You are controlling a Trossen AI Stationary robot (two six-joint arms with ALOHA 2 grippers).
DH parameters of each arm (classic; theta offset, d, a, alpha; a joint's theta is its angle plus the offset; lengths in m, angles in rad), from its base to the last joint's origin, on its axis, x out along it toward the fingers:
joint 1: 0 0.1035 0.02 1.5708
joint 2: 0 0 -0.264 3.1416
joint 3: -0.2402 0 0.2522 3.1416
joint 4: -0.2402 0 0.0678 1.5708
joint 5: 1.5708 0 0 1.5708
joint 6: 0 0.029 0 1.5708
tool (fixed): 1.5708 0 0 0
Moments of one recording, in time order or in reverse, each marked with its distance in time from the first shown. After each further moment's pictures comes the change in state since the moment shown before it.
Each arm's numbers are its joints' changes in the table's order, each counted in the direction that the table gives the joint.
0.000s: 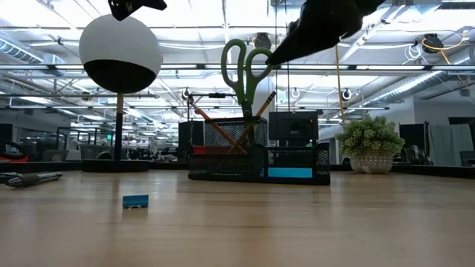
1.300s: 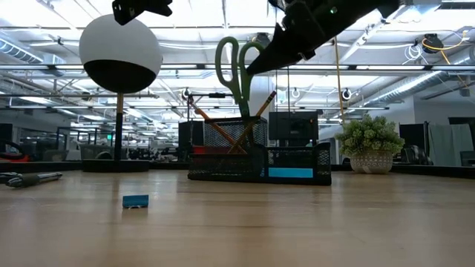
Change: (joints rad) left arm 0.046 0.000 0.000 0.009 0.002 -0.030; right arm -0.071 -0.085 -0.001 0.151 -0.030 0.044
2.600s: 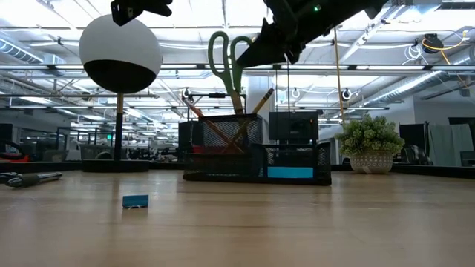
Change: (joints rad) left arm 0.000 0.000 0.000 0.000 -0.001 -0.044; right arm -0.070 0.002 -0.024 0.085 0.003 0.092
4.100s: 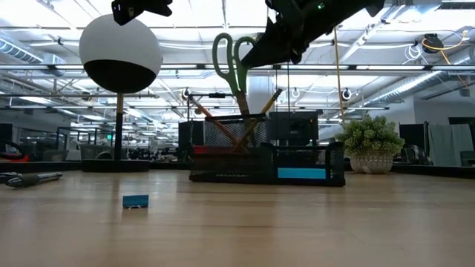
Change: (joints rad) left arm 0.000 0.000 0.000 0.000 -0.001 0.027; right arm -0.014 0.023 -0.011 -0.084 -0.062 0.030
